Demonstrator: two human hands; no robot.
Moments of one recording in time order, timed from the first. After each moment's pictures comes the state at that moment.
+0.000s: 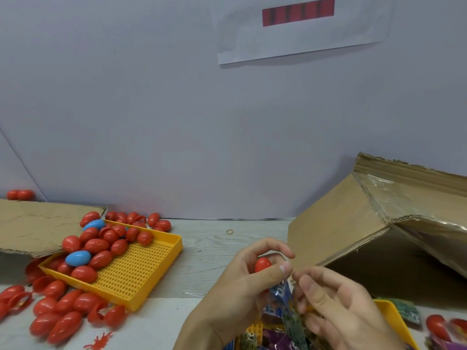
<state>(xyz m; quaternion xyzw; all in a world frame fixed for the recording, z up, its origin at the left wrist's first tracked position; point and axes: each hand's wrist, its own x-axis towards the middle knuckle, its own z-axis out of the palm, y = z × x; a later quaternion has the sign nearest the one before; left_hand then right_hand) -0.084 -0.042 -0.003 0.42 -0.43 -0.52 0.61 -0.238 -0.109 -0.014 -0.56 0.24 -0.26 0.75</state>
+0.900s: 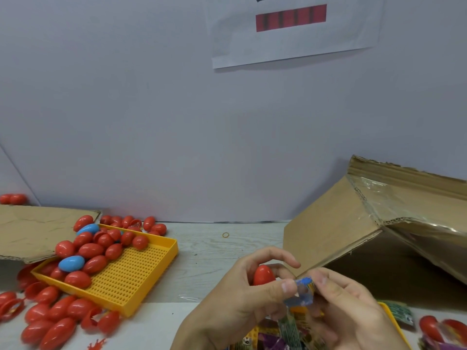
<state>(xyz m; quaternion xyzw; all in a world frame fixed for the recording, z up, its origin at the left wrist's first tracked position) -0.087 -0.038 0.003 0.39 -0.47 -0.55 0.56 -0.245 -0.112 -0.011 -0.41 0.24 -0.29 0.83</state>
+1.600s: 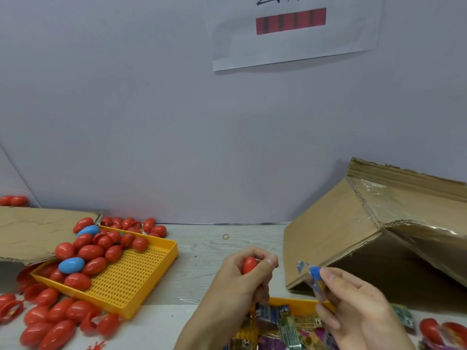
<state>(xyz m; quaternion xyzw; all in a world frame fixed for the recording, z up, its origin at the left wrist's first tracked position) -0.081 -0.051 -0.011 0.54 -0.37 -0.45 0.60 -0.243 -0.120 -0.014 -0.35 0.28 -0.37 0.81</state>
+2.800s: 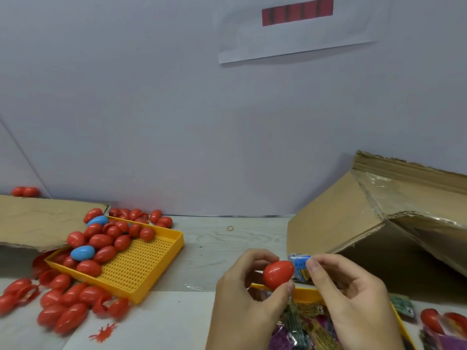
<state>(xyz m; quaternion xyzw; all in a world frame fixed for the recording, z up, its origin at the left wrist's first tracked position) -0.120 -0.020 -0.010 0.69 -0.42 -0.18 0.56 -0.240 -0.102 -0.015 -0.62 0.37 -0.45 0.53</state>
